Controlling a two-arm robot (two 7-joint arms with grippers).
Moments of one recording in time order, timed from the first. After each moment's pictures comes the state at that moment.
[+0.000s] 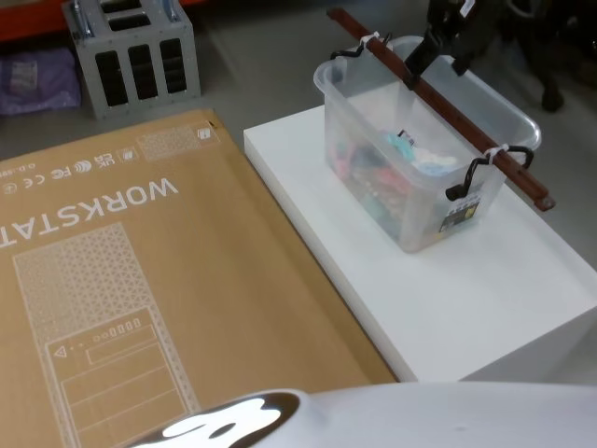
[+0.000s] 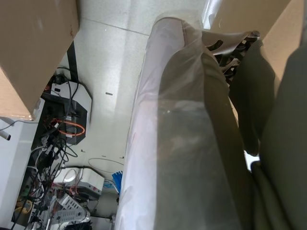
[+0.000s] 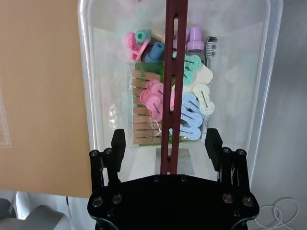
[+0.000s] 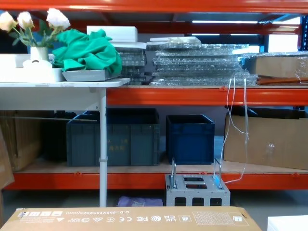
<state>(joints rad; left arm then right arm) -1.47 0.97 1.56 -0.90 0.05 0.15 -1.47 1.13 0.97 -0.93 -1.23 -0.22 0.06 1.44</state>
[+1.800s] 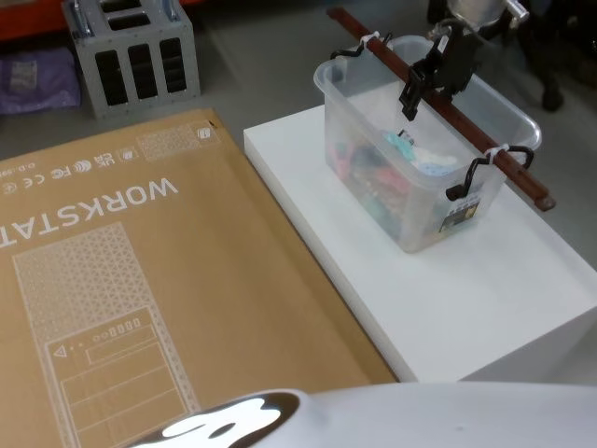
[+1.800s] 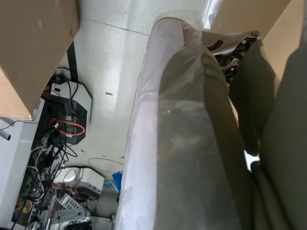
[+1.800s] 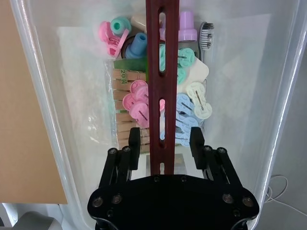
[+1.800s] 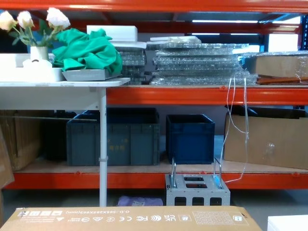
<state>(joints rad) -1.47 0.97 1.56 -0.90 0.05 0.15 -1.47 1.18 0.84 -1.06 -1.05 -0.28 0.05 1.44</state>
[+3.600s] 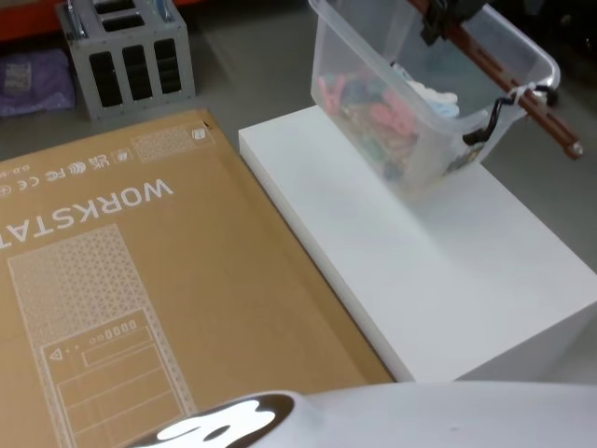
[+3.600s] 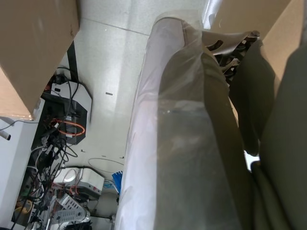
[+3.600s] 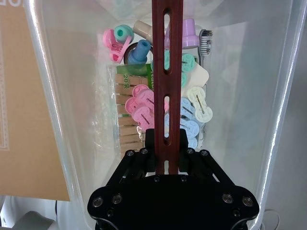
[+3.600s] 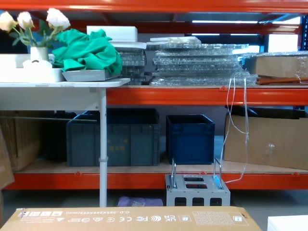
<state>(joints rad) -1.47 0.97 1.56 -0.90 0.05 0.15 -1.47 1.18 1.04 -0.93 -1.36 -0.23 0.08 1.43</state>
